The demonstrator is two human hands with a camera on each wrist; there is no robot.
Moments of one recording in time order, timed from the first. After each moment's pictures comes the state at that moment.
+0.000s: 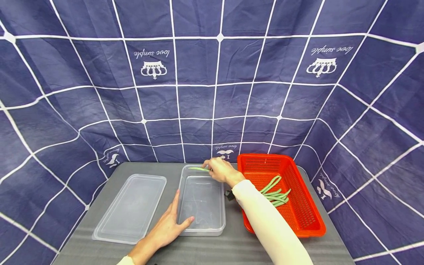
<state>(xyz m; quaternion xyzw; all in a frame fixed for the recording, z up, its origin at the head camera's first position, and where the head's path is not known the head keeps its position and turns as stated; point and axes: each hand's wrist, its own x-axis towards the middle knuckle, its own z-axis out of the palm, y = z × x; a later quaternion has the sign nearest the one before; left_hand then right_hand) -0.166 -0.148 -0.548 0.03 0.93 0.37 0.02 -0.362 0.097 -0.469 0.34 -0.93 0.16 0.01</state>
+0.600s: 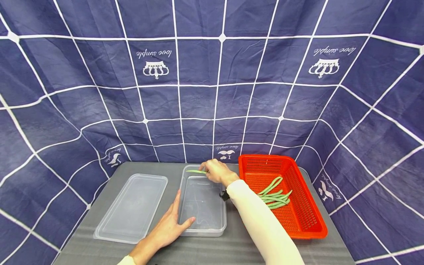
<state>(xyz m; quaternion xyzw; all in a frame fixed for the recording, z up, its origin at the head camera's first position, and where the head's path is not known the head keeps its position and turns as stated) -0.167 -0.148 -0.551 0.04 0.93 0.36 0.01 -0.372 0.076 -0.485 0.34 -0.93 0.16 -0.01</state>
